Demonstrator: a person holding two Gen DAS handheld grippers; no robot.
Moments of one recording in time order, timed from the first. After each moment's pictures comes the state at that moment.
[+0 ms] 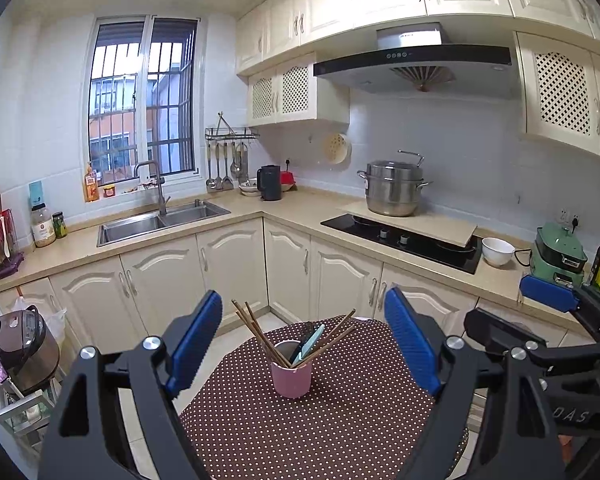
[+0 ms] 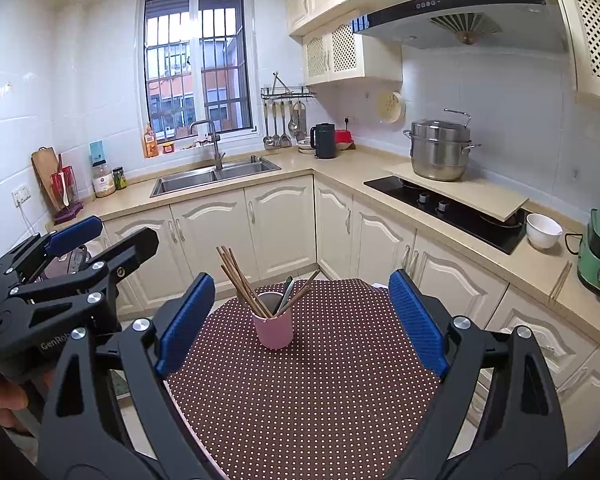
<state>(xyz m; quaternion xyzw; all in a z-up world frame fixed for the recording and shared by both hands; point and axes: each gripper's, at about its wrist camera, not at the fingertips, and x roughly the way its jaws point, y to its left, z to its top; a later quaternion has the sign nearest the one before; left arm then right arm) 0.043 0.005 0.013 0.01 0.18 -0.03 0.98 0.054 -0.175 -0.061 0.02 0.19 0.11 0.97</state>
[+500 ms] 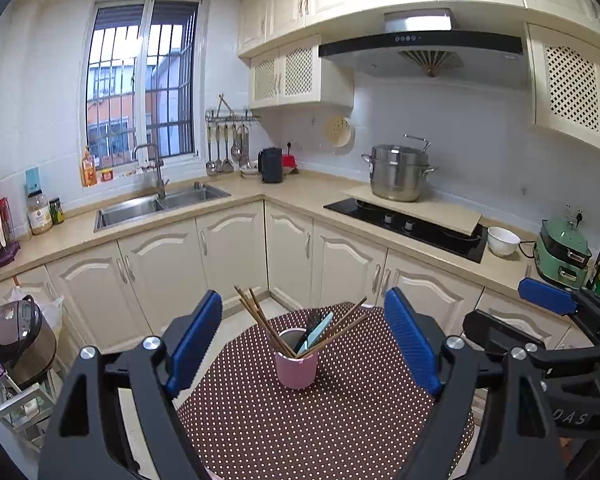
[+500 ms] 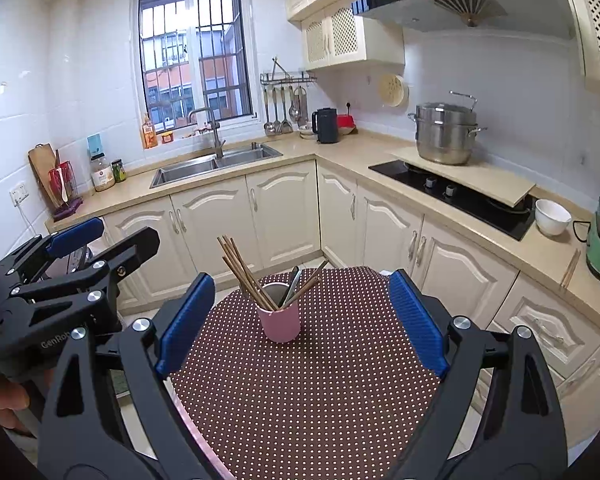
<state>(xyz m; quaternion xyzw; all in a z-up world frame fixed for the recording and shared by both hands) 0.070 0.021 -0.003 0.00 0.21 -0.03 0.98 0.080 -0.164 -0.077 0.03 0.23 0.11 0.97</state>
